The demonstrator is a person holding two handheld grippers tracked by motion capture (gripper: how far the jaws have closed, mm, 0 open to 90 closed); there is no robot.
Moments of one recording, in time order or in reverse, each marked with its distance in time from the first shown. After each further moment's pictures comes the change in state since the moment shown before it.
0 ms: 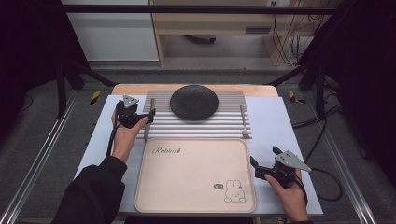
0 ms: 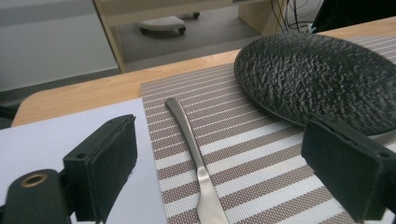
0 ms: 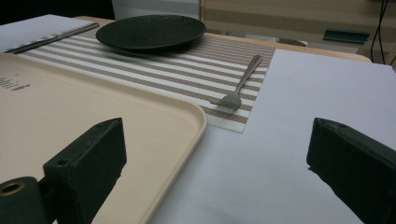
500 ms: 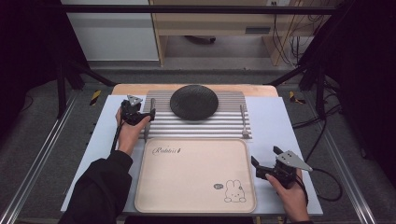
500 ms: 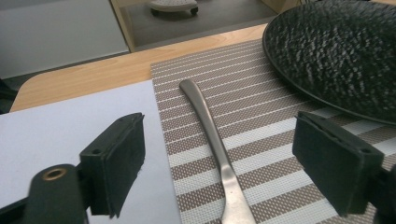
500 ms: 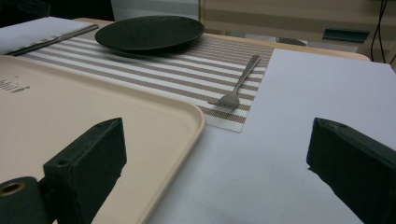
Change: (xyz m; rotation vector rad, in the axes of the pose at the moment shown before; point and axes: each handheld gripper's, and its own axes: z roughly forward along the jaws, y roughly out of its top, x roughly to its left) left arm 0.009 -0.010 0.034 0.069 0.049 0.006; right arm -0.003 0.000 -0.001 -0.002 -0.001 0.005
